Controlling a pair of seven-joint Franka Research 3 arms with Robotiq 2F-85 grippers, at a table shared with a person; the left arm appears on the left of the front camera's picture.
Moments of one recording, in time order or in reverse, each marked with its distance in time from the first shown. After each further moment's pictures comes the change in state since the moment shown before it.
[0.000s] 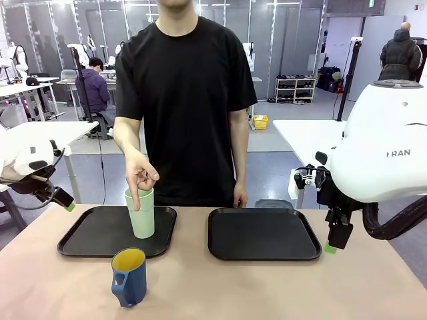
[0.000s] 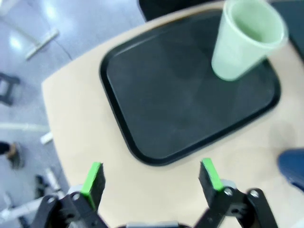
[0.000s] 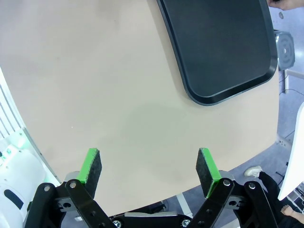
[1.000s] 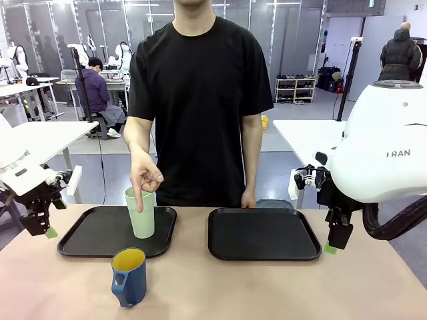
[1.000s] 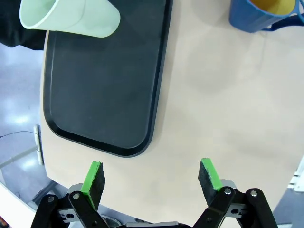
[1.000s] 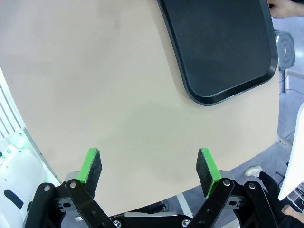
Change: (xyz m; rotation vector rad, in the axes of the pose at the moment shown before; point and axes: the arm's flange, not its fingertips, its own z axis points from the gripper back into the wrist) left arm -0.010 -0.027 0.000 -0.214 0.098 -0.903; right arm 0.000 0.000 0.000 0.000 0.000 0.000
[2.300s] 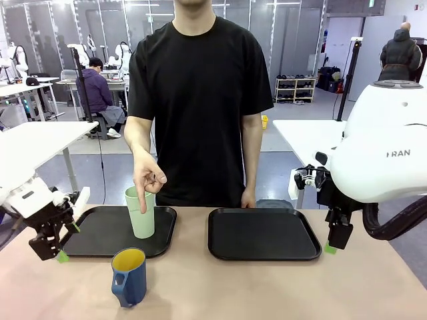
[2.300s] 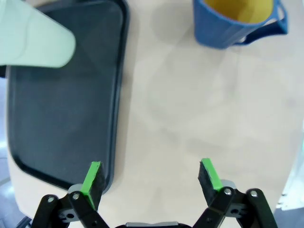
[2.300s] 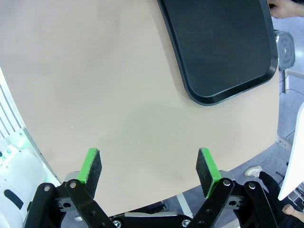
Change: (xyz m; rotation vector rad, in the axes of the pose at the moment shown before) left arm 0.006 -0.032 -0.048 -0.120 -0.130 -0.003; right arm 0.000 0.000 0.000 0.000 0.000 0.000
